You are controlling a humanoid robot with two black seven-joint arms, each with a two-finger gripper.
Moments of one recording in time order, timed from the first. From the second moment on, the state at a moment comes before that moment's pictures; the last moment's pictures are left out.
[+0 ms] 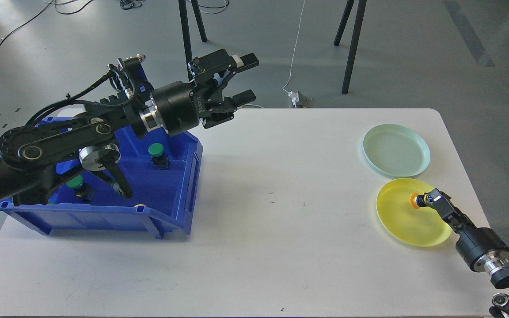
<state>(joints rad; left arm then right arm) -1.09 0.51 -0.12 -1.20 0.41 -0.34 -0.49 0.21 -0.69 0.43 1.04 -1.01 -0.49 0.49</state>
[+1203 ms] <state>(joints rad) -1.01 0.54 -0.22 -1.14 0.42 -0.33 -0.49 0.59 -0.73 0.59 1.19 -0.64 -0.18 0.49</state>
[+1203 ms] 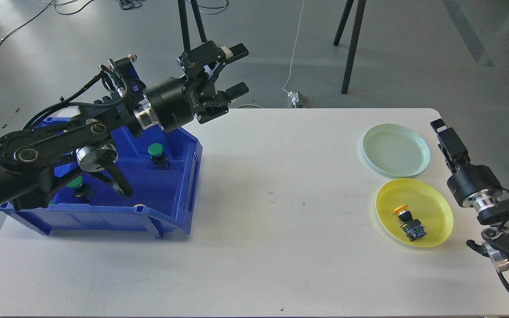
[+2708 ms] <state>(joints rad) -1.05 0.76 -0.06 -0.71 1.76 -0.49 -0.49 0.74 -0.51 0.81 0.98 0.03 0.48 0.49</state>
